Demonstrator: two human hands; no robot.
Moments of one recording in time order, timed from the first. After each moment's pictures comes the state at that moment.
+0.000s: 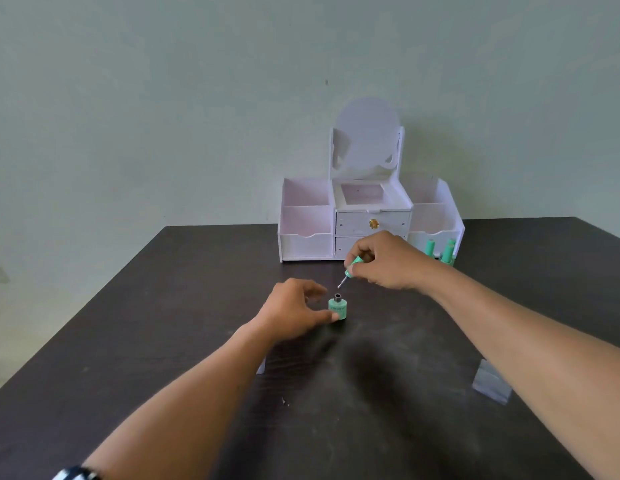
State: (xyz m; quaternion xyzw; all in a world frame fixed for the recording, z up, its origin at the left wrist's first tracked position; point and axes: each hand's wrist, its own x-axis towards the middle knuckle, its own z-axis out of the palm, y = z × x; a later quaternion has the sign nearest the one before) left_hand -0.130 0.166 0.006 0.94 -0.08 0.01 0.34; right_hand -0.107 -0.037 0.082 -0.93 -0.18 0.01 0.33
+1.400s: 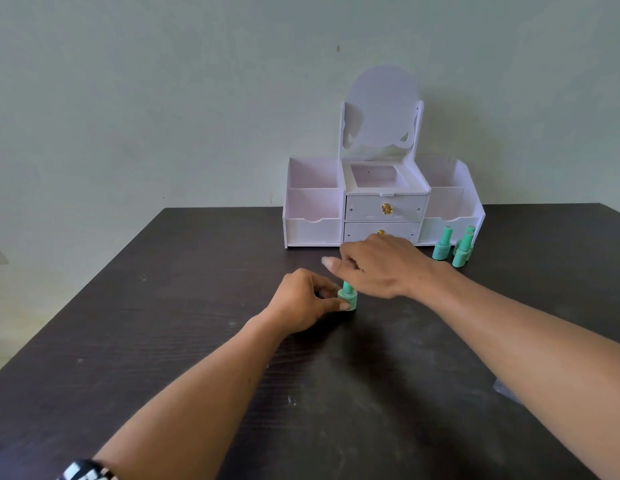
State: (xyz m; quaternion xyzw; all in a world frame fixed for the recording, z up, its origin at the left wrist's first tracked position) left_hand -0.108 0.164 -0.016 0.91 -0.09 0.00 0.40; right_hand -0.101 -0.011 0.064 -0.96 -0.27 -0.05 0.04
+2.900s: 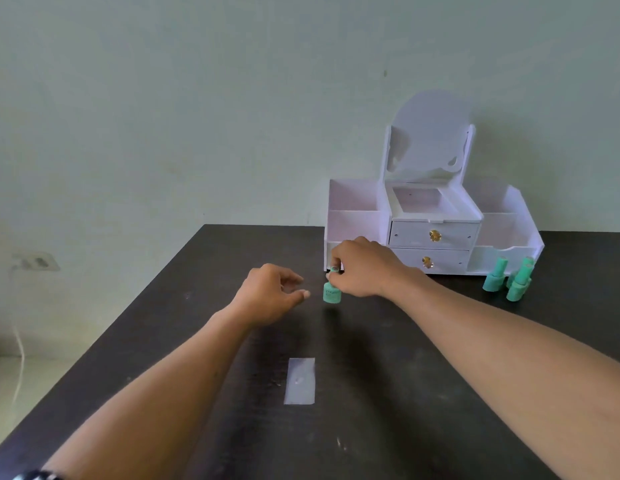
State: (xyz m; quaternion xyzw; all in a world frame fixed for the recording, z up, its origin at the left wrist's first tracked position) left_hand -0.097 0.275 0.023 0.95 0.00 0.07 0.30; right_hand -0.050 0.080 0.065 -0.96 -0.24 -0.05 0.10
